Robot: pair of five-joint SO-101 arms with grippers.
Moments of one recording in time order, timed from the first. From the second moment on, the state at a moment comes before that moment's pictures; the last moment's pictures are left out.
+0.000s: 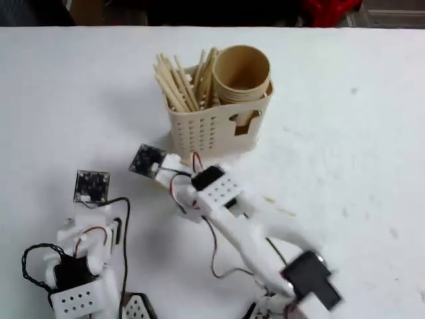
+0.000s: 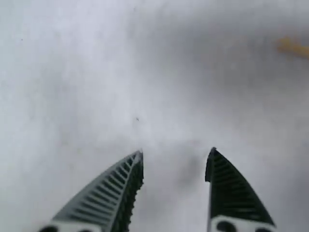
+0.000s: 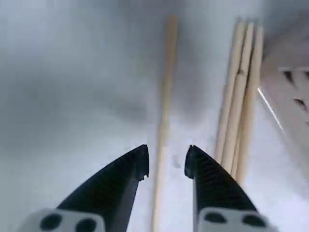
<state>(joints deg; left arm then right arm) -23.8 -102.9 97.2 72.7 -20.7 -41.8 -3.4 36.7 49.2 30.5</state>
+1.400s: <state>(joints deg) -23.8 -102.9 97.2 72.7 -20.7 -40.0 -26.2 43.2 47.3 26.0</state>
